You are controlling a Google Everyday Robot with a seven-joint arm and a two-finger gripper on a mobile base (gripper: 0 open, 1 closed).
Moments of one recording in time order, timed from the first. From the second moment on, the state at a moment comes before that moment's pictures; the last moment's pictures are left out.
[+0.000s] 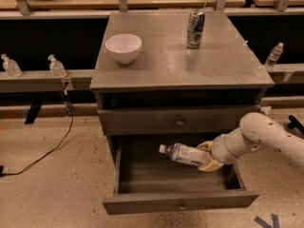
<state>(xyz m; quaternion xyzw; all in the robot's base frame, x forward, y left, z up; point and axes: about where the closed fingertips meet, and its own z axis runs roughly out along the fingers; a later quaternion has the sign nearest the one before) 0.534 -0.205 0.537 -0.68 0.68 0.14 0.23</state>
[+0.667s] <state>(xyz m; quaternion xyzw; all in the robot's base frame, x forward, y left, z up) 0.539 -0.211 0.520 -0.68 0.68 0.12 0.23</state>
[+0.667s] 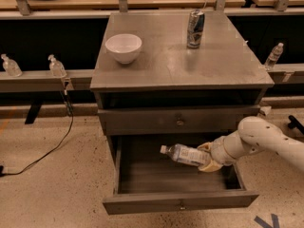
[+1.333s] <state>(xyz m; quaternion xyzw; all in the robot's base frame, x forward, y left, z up) 0.572 -0.213 0.449 -0.68 0.69 0.09 0.22</state>
